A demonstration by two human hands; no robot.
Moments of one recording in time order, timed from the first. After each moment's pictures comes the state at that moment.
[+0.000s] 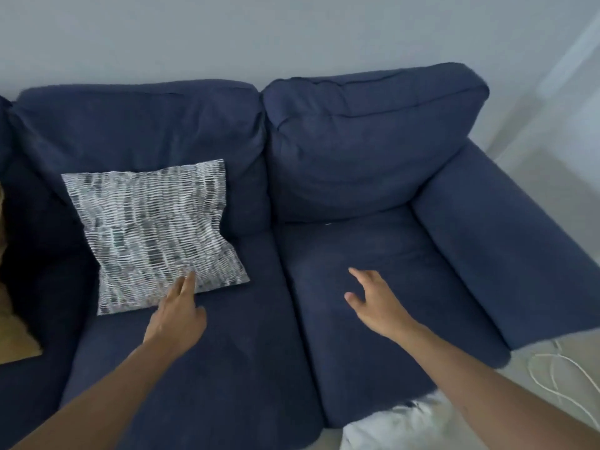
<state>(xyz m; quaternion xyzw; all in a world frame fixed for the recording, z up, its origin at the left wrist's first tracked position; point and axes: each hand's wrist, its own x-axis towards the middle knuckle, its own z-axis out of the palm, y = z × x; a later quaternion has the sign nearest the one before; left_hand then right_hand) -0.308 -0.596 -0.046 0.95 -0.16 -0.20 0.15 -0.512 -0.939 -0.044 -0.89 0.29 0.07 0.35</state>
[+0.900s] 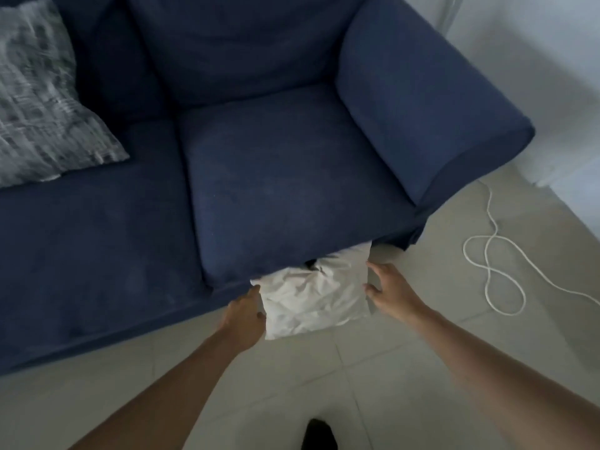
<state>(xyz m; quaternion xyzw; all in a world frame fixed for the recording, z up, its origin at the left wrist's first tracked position) -0.725 -0.763 -0.249 0.89 -0.23 -0.36 0.13 -0.906 -1.051 -0.246 -0.85 0.38 0.15 0.34</state>
